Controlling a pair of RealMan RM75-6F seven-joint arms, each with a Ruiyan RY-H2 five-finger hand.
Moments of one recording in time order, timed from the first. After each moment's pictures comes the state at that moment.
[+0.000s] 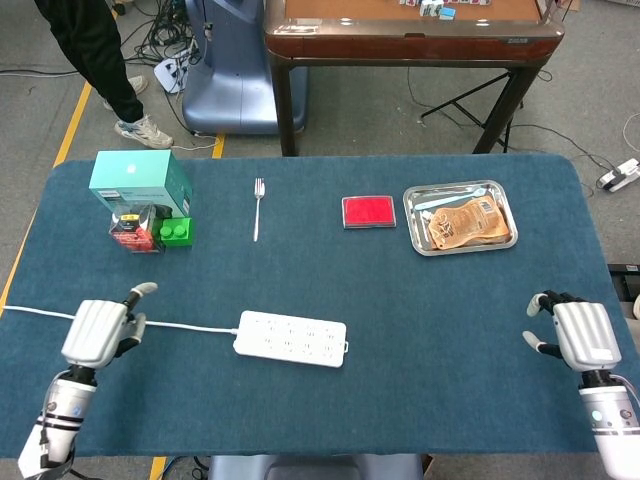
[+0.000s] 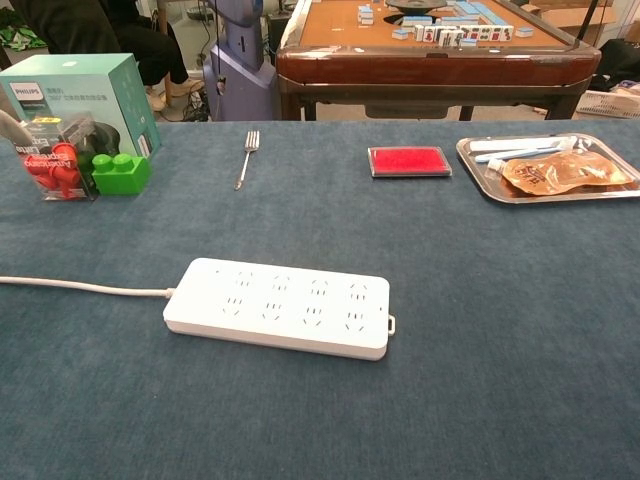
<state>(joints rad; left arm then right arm) -0.35 -1.19 -0.03 -1.77 1.38 1.40 0.29 0.16 -1.13 0.08 -1.59 -1.43 1.37 -0.10</state>
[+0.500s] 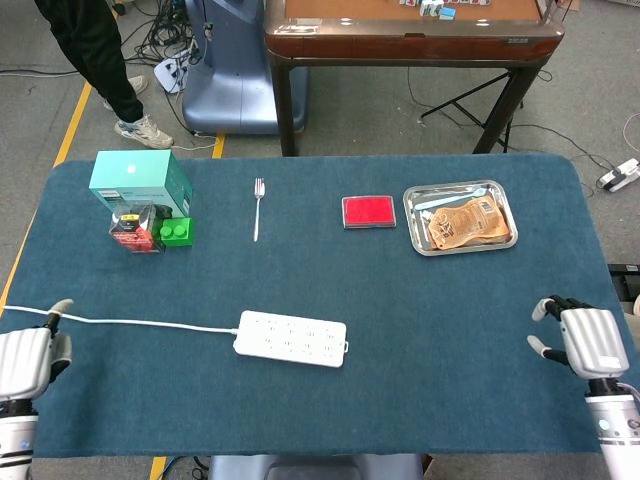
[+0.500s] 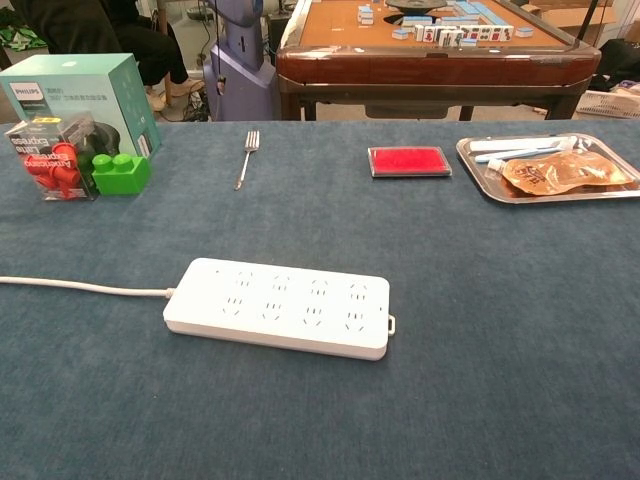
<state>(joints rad) -0.16 -1.17 -0.02 -1.76 1.27 1.57 0.42 0.13 -1.14 0.07 -1.58 -1.45 1.42 -0.07</state>
